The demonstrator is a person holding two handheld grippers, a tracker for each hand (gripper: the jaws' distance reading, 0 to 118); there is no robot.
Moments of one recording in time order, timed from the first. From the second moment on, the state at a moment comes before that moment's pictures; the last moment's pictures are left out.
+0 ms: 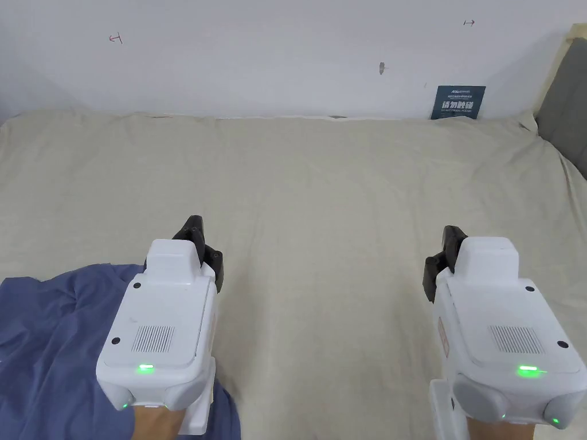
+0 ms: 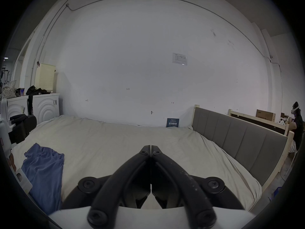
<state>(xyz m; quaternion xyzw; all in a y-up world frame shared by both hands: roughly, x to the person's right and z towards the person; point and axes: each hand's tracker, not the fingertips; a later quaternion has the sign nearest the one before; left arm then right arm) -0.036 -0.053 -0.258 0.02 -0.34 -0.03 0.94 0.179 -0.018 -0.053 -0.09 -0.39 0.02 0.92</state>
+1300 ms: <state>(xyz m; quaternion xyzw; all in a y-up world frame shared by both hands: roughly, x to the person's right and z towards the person) -0.260 -0.084 -0.348 -0.21 -0.15 0.02 0.96 0.053 -0.034 -0.205 -0.10 -0.13 0.03 0.99</state>
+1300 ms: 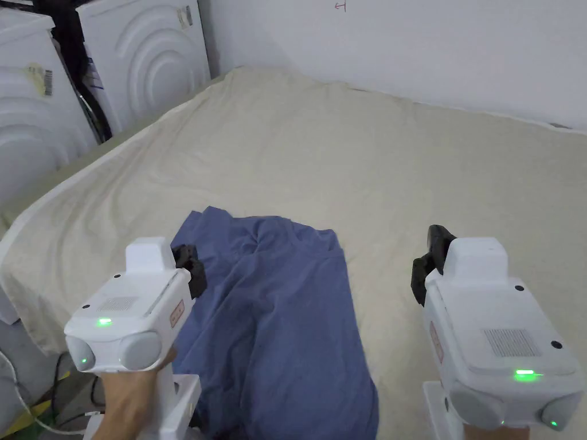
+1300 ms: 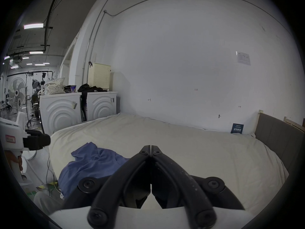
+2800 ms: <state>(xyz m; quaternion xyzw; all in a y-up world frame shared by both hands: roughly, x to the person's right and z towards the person) -0.024 0.047 -0.353 -0.22 -0.46 -0.01 0.86 0.173 -0.025 -0.070 -0.11 -0.32 0.01 0.94</state>
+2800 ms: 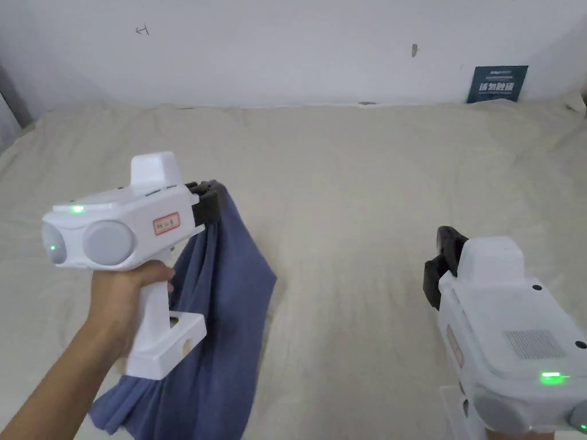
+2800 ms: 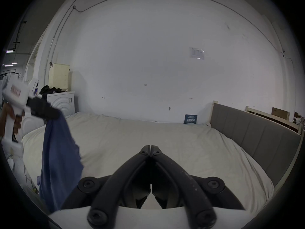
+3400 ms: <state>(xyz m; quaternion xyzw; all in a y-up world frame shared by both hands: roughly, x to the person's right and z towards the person) 0.145 -0.002 -0.255 -0.28 -0.61 -0.07 0.74 0.221 -0.024 0.004 -0.10 -0.40 0.01 0.91</state>
